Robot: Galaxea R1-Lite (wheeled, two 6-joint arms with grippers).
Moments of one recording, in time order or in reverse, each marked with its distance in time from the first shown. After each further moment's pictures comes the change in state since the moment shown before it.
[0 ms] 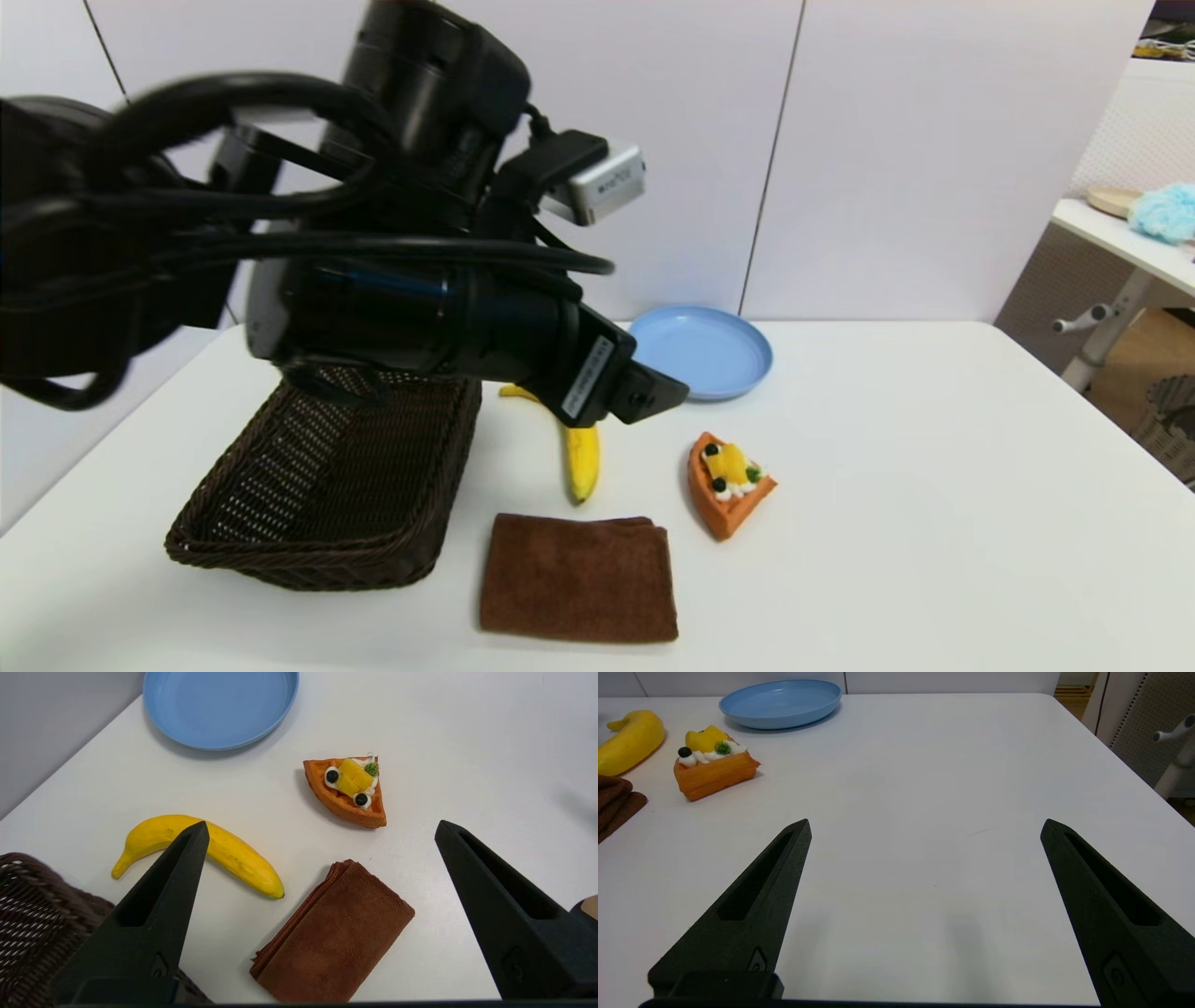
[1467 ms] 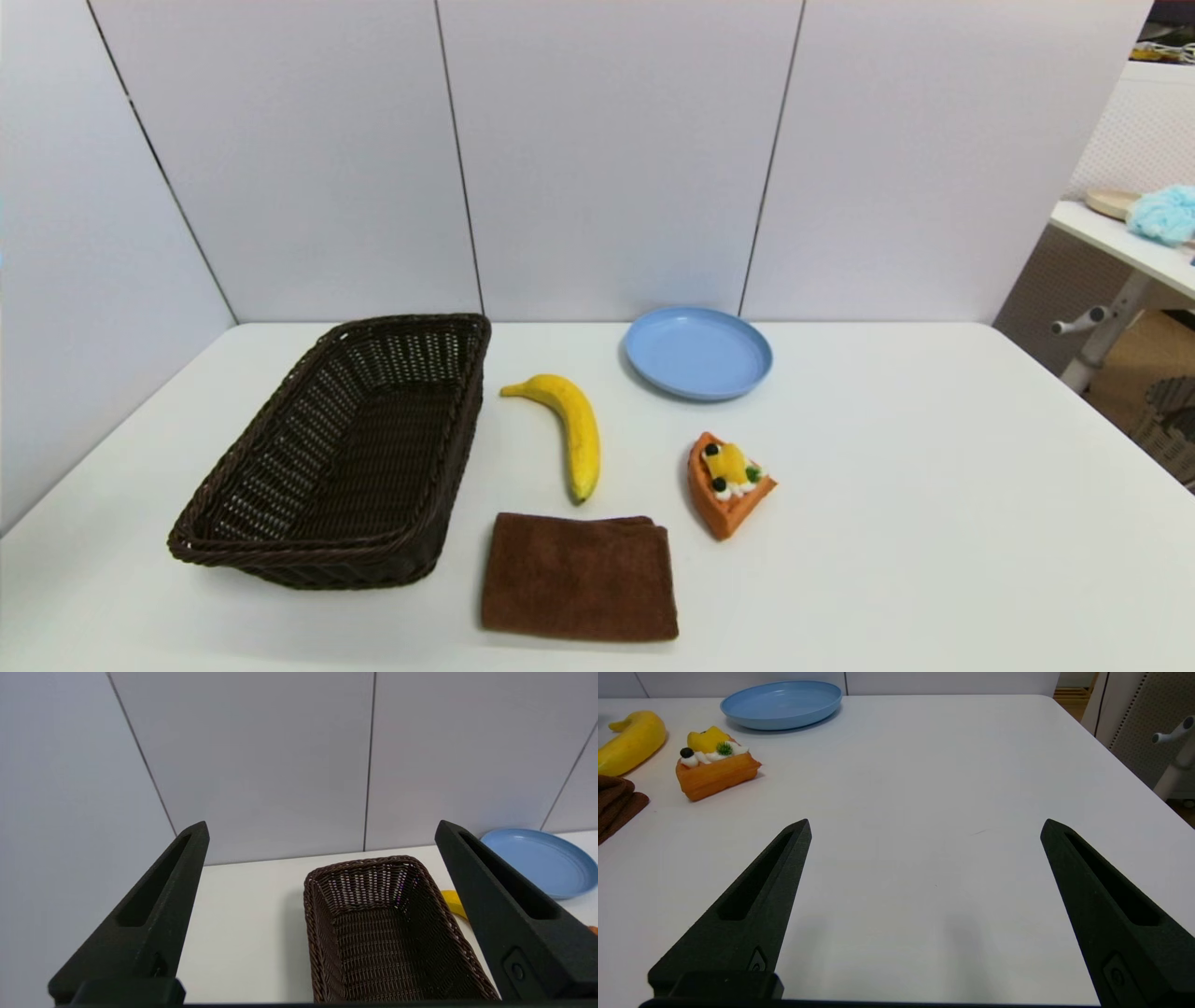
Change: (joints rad) left arm 0.774 -0.777 0.423 -0.270 -0.005 -0.009; right arm 0.000 0.000 0.000 0.000 0.000 0.000
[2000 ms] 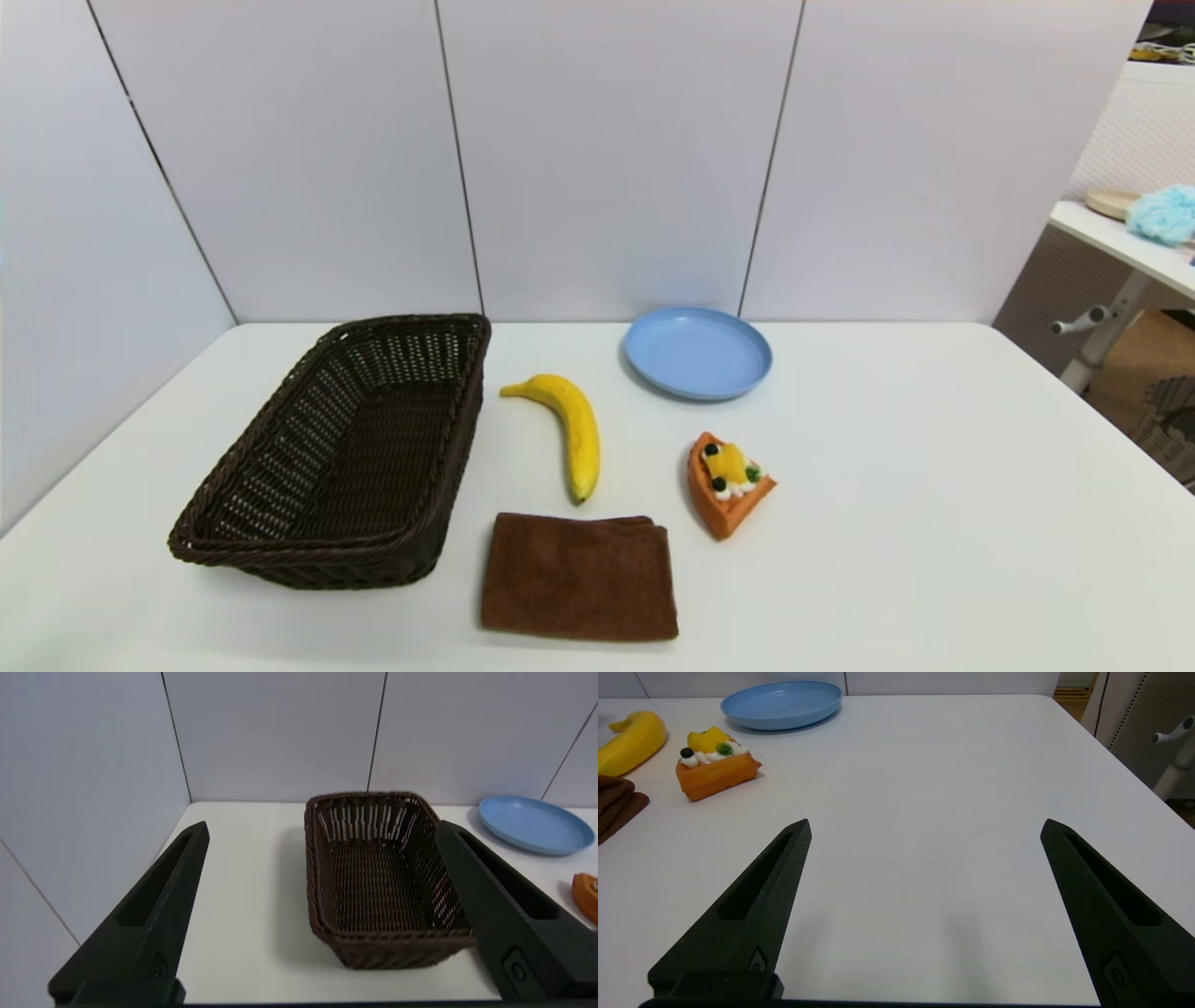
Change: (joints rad) left arm 0.070 -0.446 0.491 -0.077 0.014 -0.097; right arm 0.000 0.000 0.000 0.000 0.000 0.000
